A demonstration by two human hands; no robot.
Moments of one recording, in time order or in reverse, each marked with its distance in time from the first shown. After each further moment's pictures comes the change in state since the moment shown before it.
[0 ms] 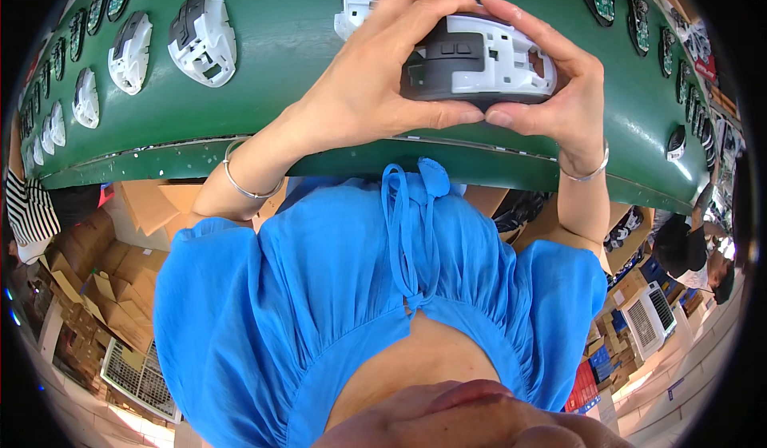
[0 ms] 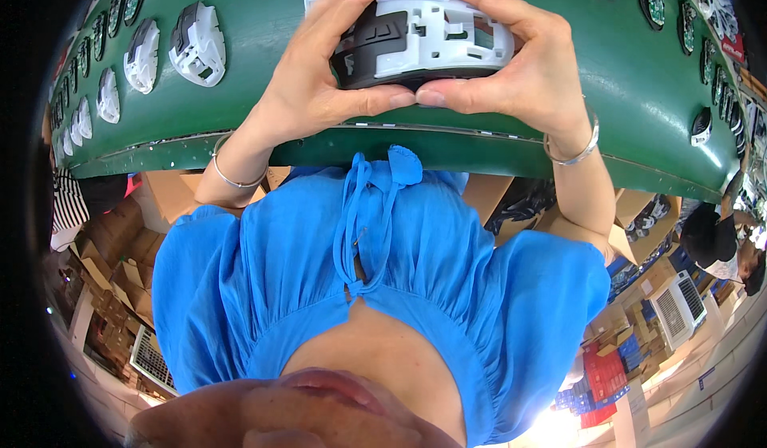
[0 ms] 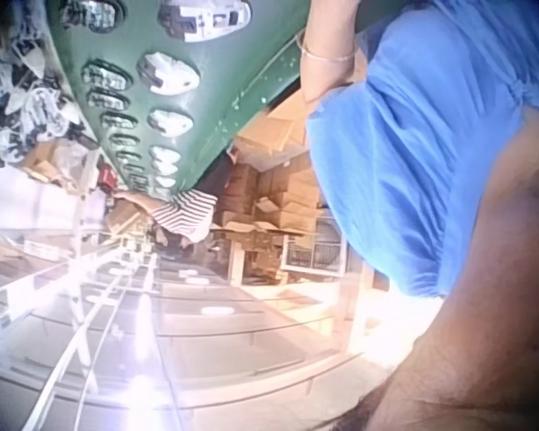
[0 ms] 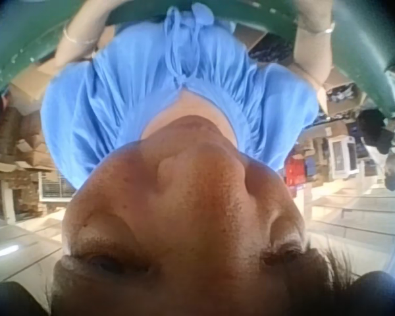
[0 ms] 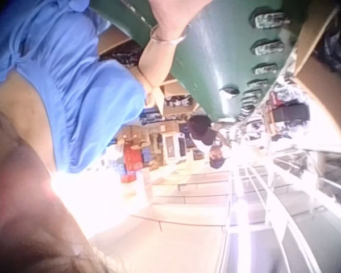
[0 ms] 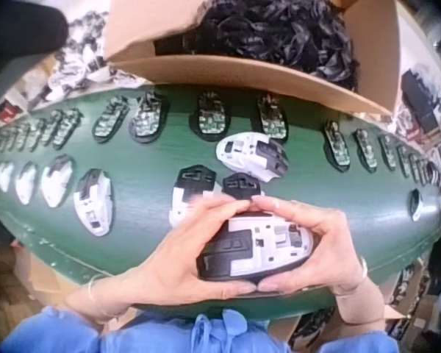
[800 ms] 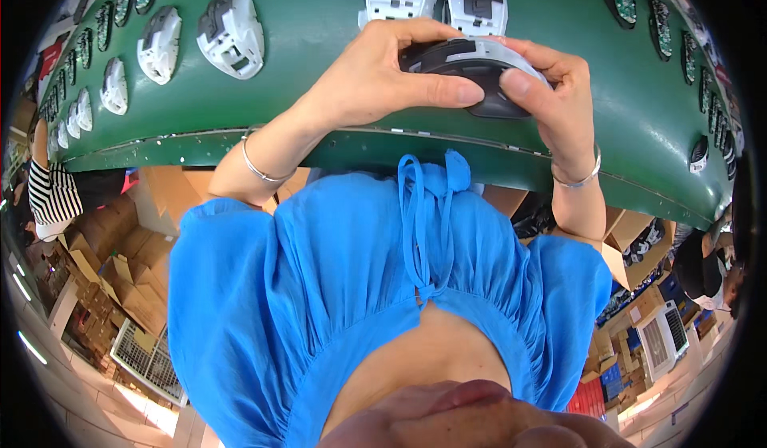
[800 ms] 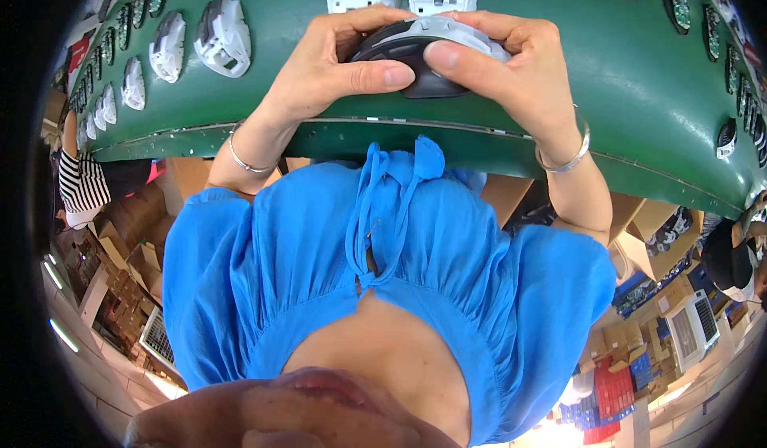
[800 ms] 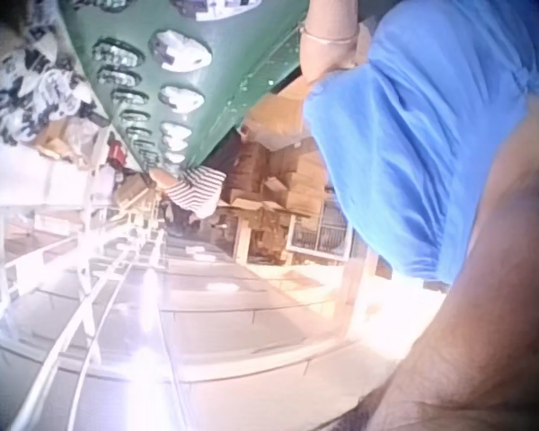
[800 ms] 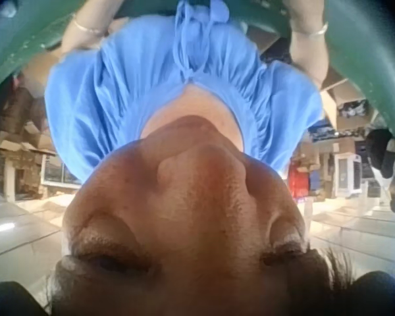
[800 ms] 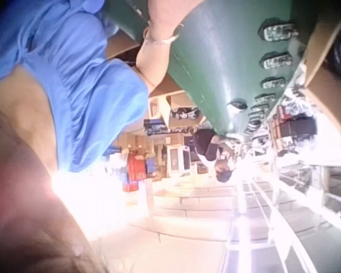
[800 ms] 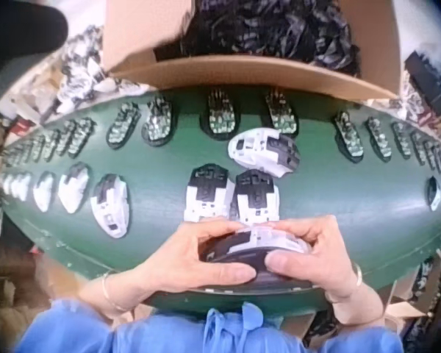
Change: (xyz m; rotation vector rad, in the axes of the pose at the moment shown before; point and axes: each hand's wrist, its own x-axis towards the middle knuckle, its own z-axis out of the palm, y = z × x) left_hand -0.001 0.011 -0.020 -0.506 -0.301 -0.764; right_hand -0.010 0.001 0.025 0.316 0.145 0.349
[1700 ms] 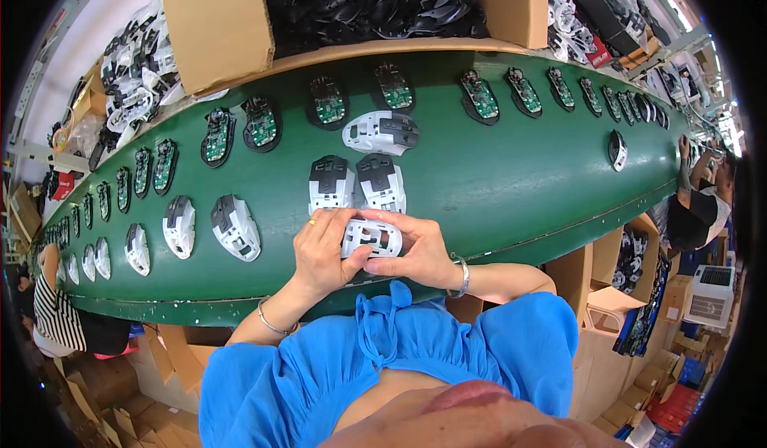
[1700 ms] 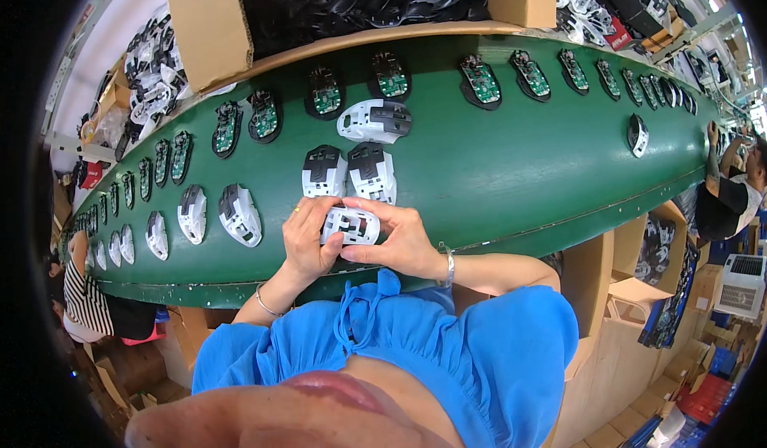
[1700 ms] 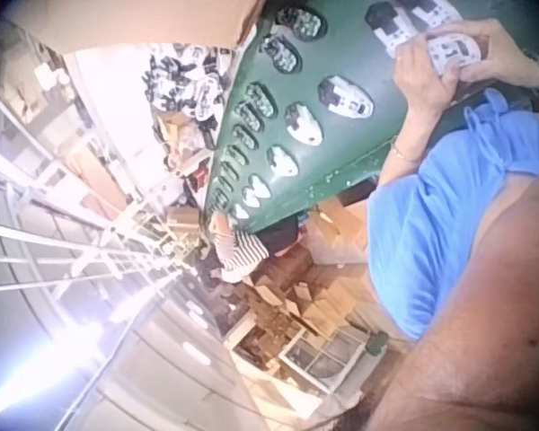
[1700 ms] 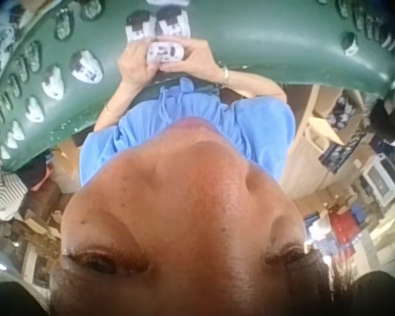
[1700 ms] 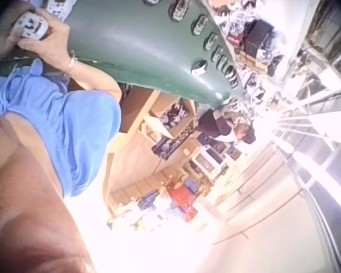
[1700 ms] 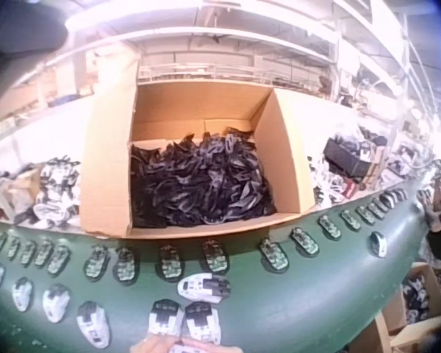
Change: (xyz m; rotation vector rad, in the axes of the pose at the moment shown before) left_hand -0.009 -0.014 0.002 0.994 0.497 0.881; right_hand -0.017 0.029 0.052 0.217 -0.050 -0.289
